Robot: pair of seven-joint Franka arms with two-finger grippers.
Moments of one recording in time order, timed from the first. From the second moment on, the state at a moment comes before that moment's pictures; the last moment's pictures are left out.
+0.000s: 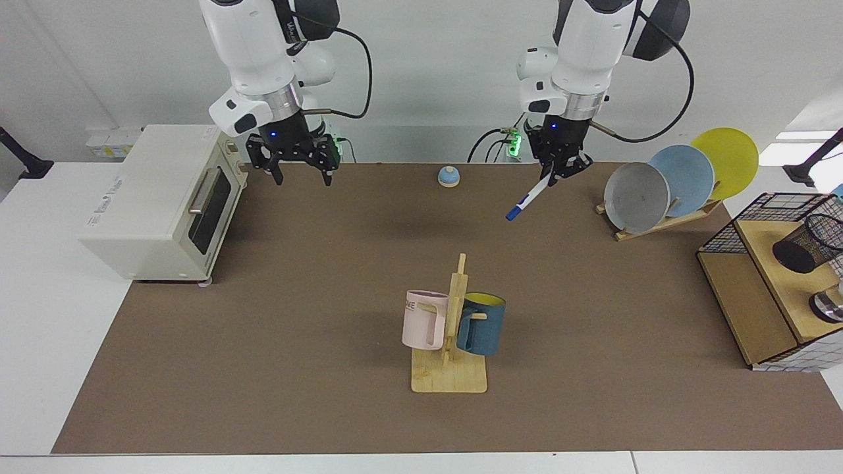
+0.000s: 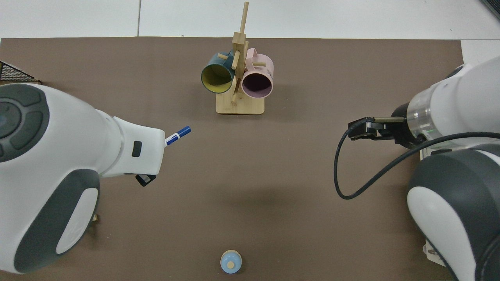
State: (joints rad) left arm -0.22 -0.07 -0.14 -1.73 0.04 1.67 0.58; right arm 0.11 0.01 0.11 -1.61 0.04 1.65 0.30
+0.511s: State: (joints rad) left arm -0.20 -0.08 -0.12 -1.66 0.24 1.54 0.58; right arm 0.03 0.01 0.11 -1.62 0.00 1.65 0.19
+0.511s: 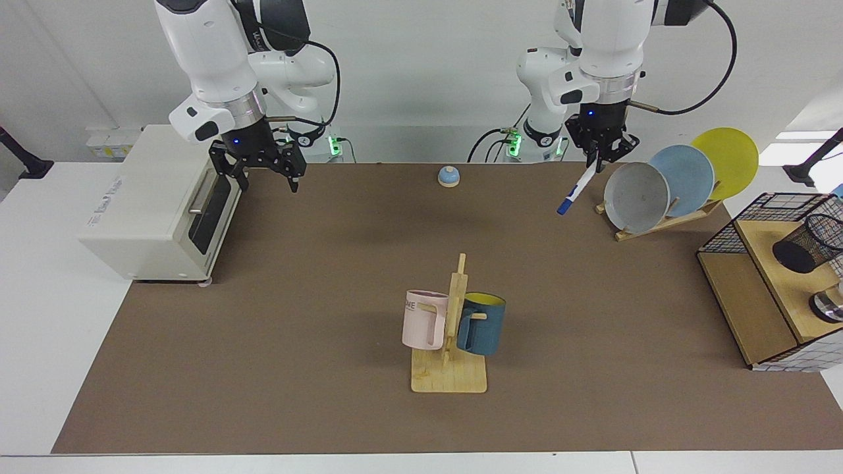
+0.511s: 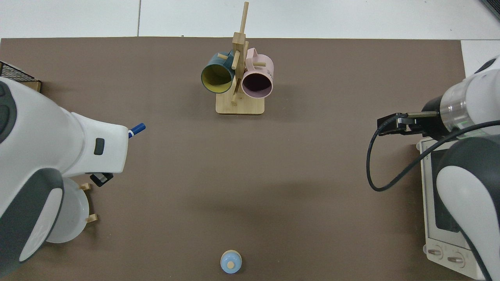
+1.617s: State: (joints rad) left arm -0.19 -0.08 -0.10 -1.62 0.45 1.44 0.64; right arm 0.03 0.03 0.11 -1.55 0.00 1.61 0.24
